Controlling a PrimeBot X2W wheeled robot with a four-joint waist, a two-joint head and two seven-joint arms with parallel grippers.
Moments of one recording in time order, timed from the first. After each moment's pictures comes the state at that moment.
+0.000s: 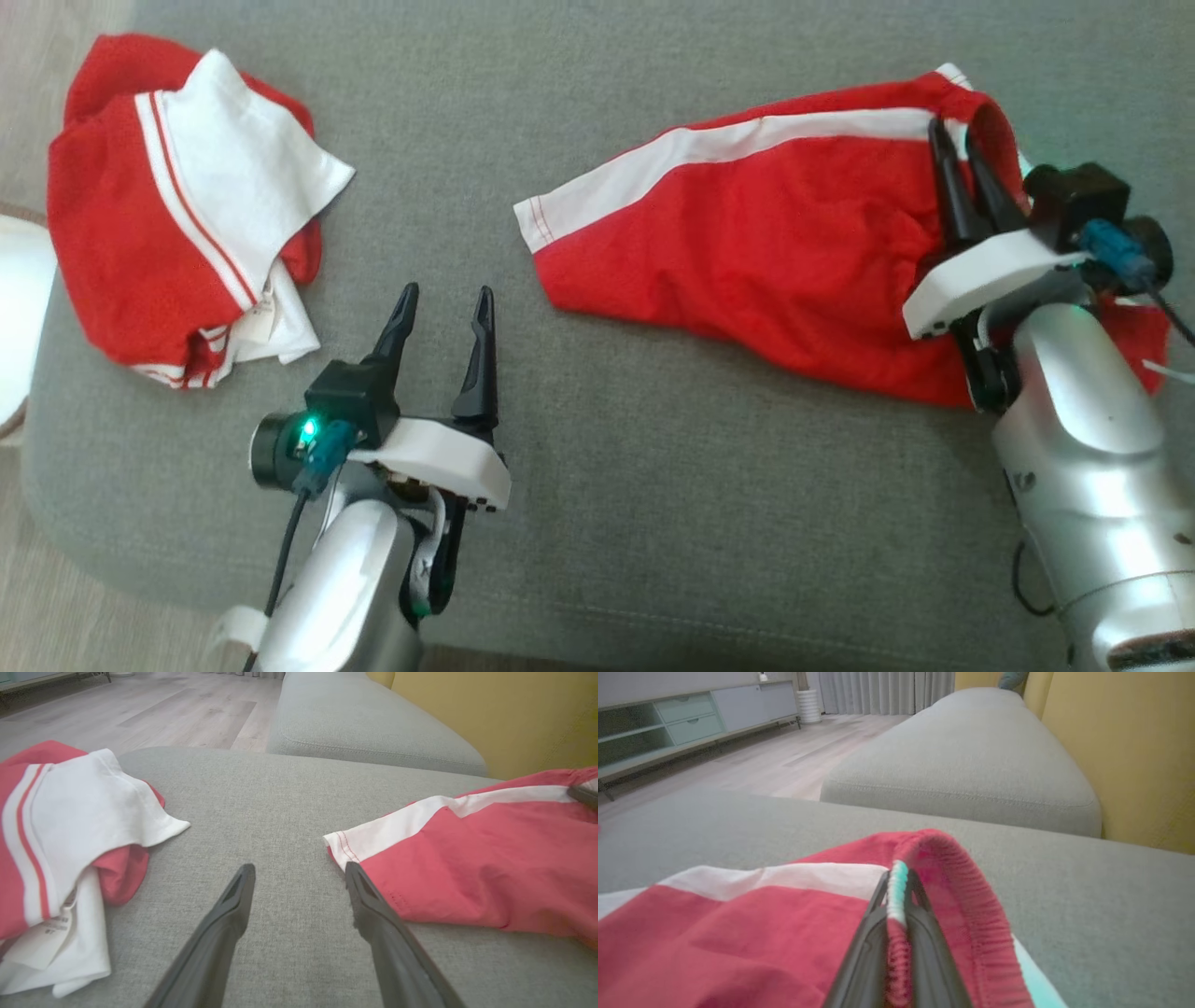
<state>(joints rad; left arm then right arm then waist) -0.28 0.04 -0.40 0.31 -0.26 0.14 -0.26 -0.68 -0.15 0.14 0.80 0.09 0.12 -0.25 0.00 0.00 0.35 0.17</state>
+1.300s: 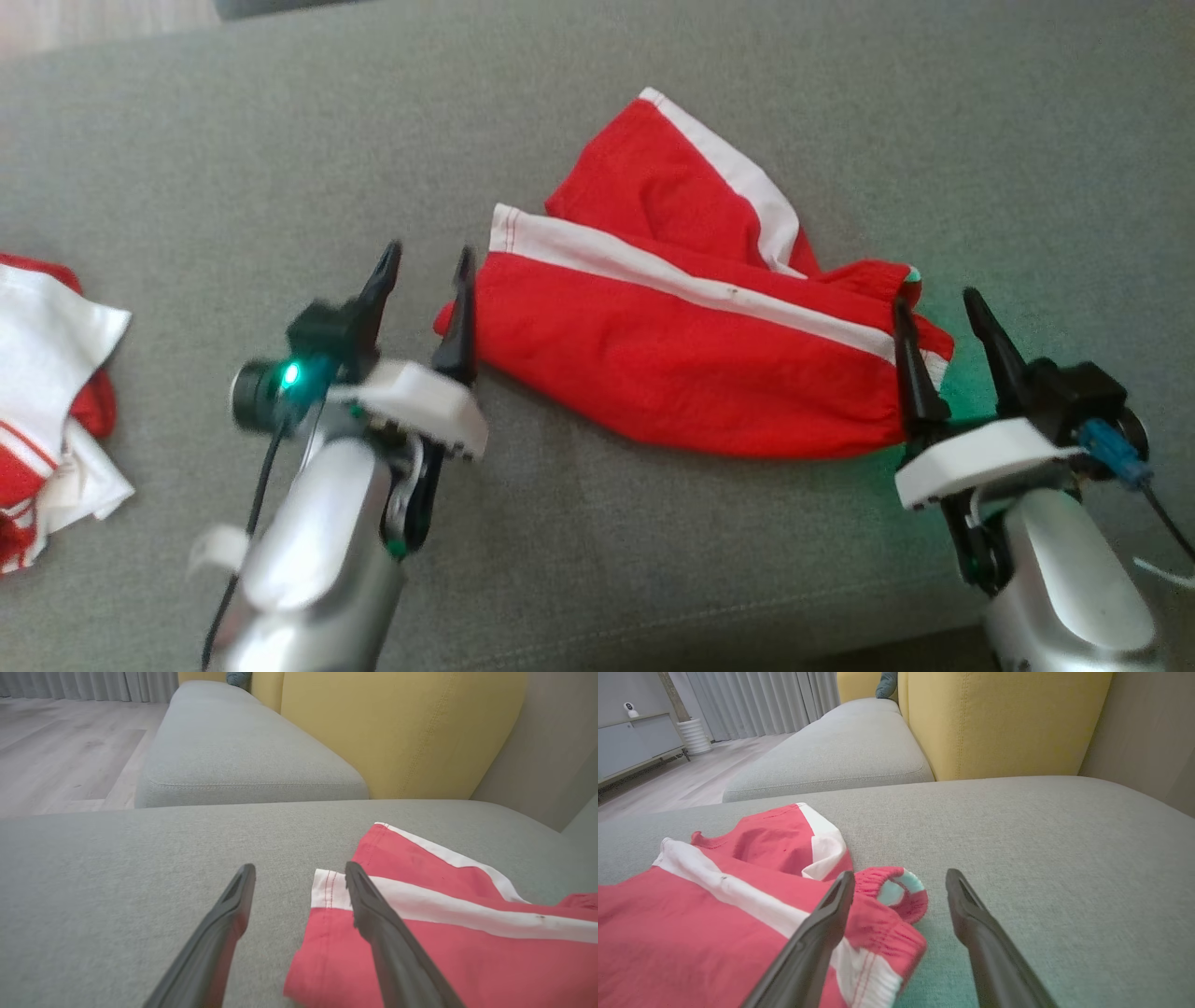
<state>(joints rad) -0.39 0.04 -0.35 0.47 -0.25 0.06 -0.26 -0.26 -0.11 0.09 0.48 0.16 0.12 -0.25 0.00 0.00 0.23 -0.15</state>
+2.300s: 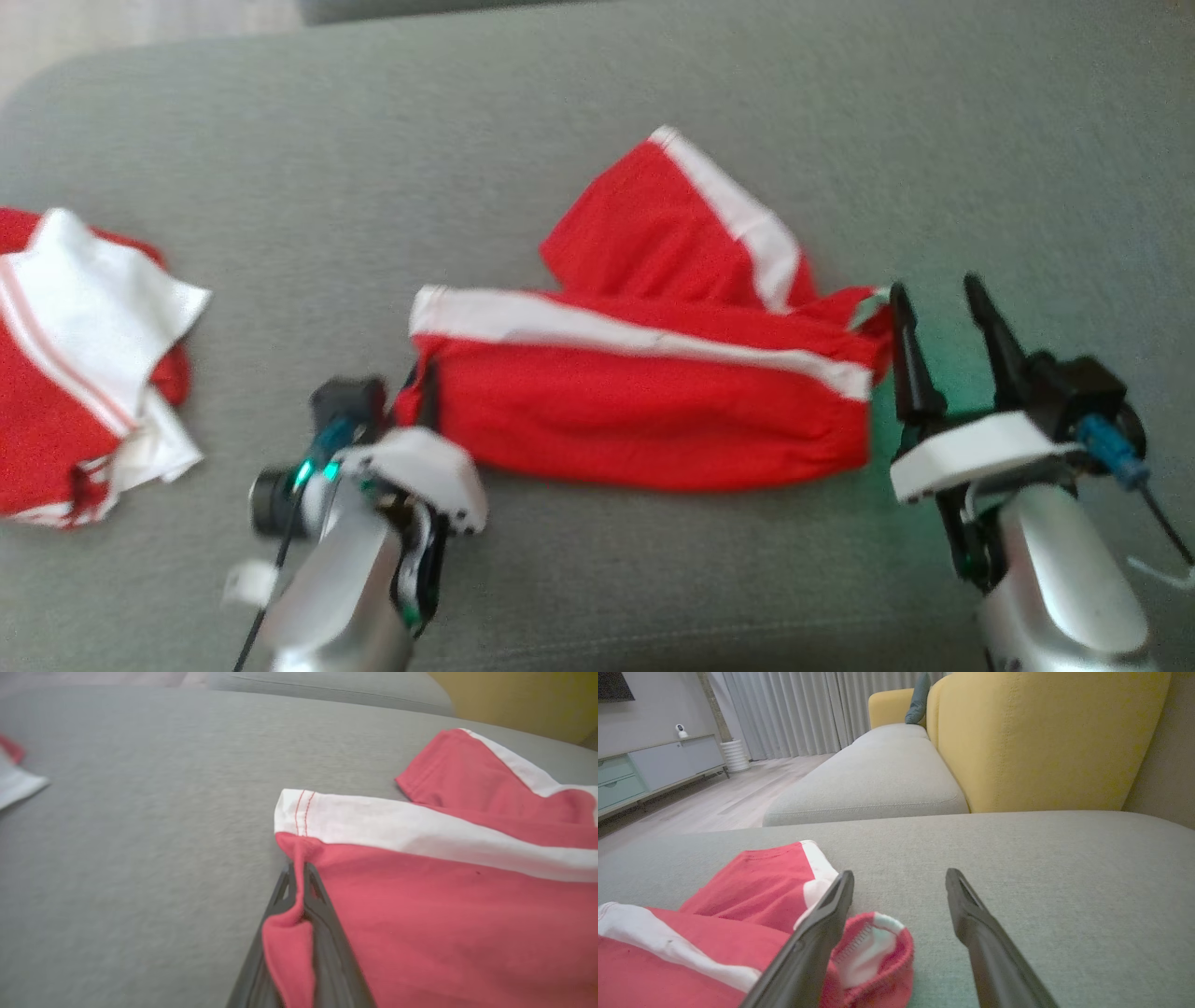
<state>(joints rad) -0.41 0.03 -0.45 0.74 -0.40 0.14 -0.26 -0.28 -0.07 0.05 0.45 0.12 0.12 -0.25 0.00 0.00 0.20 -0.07</state>
